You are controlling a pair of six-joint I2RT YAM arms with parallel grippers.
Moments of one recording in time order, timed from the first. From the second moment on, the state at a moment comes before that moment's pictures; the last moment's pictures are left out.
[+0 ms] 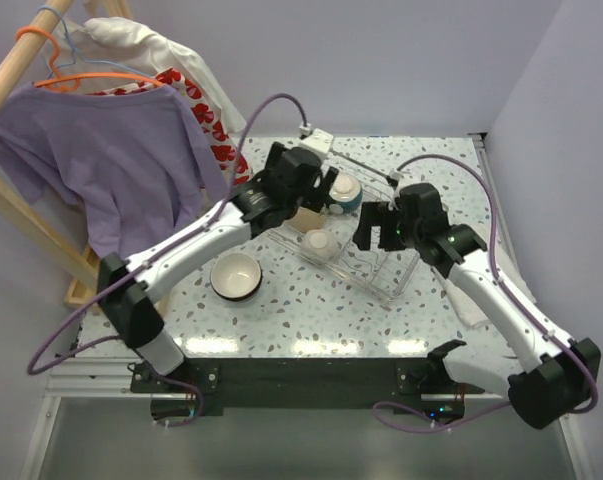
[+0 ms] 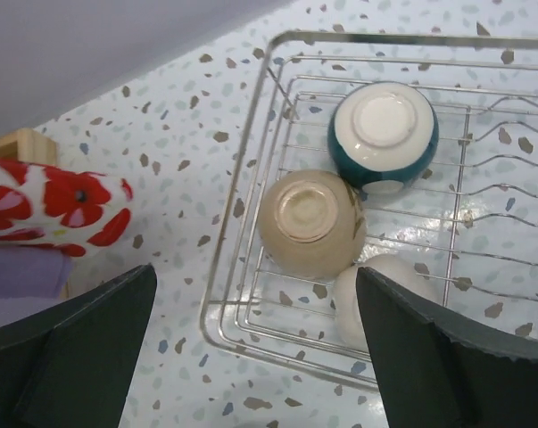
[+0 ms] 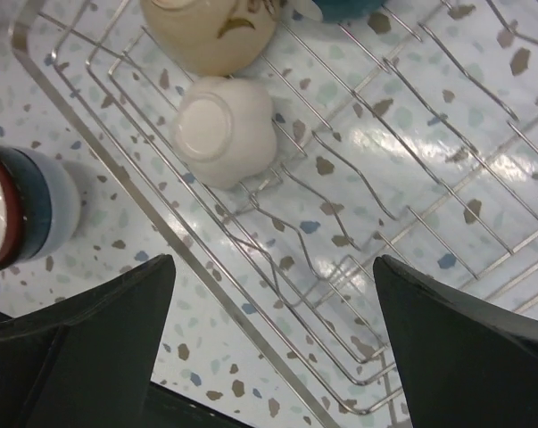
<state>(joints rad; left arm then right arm) -0.83 1.68 1.62 -0.51 -0.53 -0.07 0.45 1.10 1.00 -0.61 -0.02 0.38</state>
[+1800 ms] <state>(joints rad) -0.79 0.67 0.61 -0.20 -0.80 -0.14 0.35 1.90 1.41 -0.53 -0.53 0.16</state>
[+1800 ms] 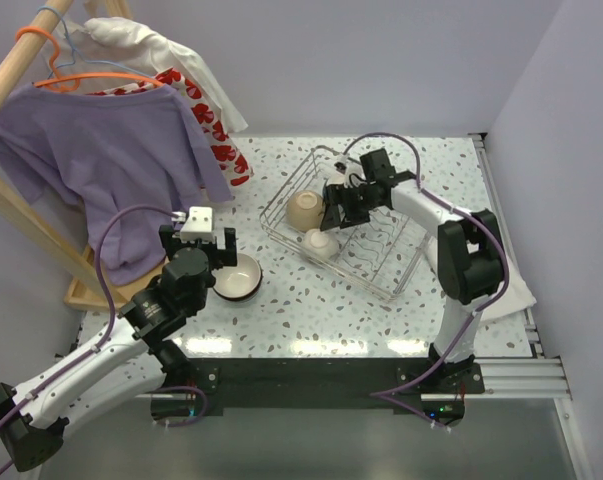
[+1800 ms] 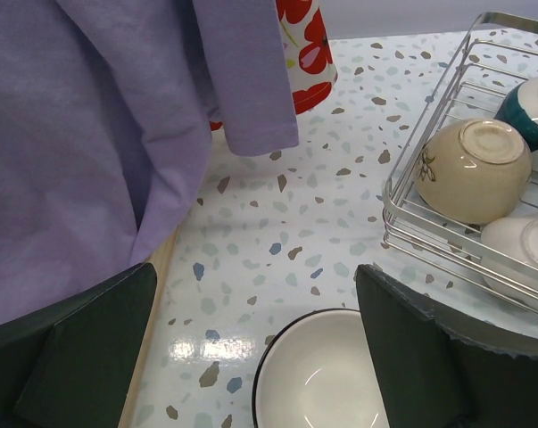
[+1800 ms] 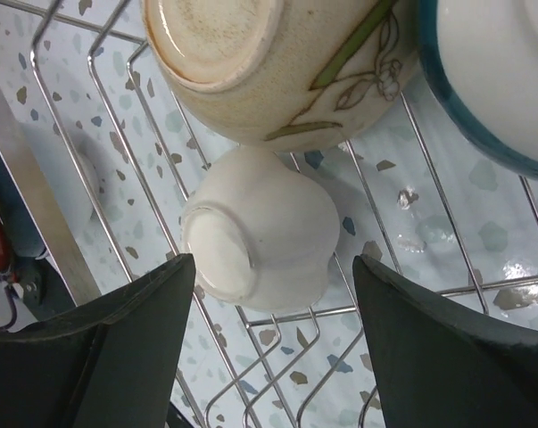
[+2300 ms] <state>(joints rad) -0.79 0.67 0.61 -0.20 -0.80 -0.14 0.35 1.97 1.57 -0.55 -0.49 0.04</state>
